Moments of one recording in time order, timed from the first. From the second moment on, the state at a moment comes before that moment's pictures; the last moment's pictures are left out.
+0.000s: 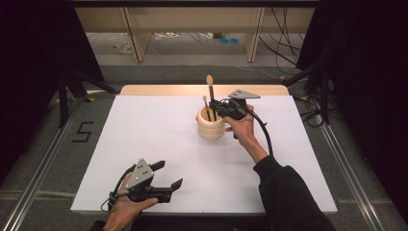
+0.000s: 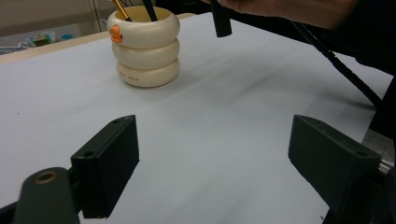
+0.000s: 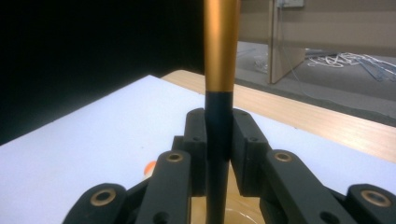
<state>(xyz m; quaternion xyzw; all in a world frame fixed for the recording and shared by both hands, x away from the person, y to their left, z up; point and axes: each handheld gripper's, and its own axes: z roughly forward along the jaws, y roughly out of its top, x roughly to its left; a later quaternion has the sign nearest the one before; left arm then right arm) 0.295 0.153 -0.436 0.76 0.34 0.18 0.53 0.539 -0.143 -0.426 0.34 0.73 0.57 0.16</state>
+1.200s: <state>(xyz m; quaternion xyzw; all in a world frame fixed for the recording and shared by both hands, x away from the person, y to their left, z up) 0.297 0.155 -0.434 0.75 0.34 0.19 0.53 0.489 -0.155 -0.393 0.35 0.74 0.54 0.20</state>
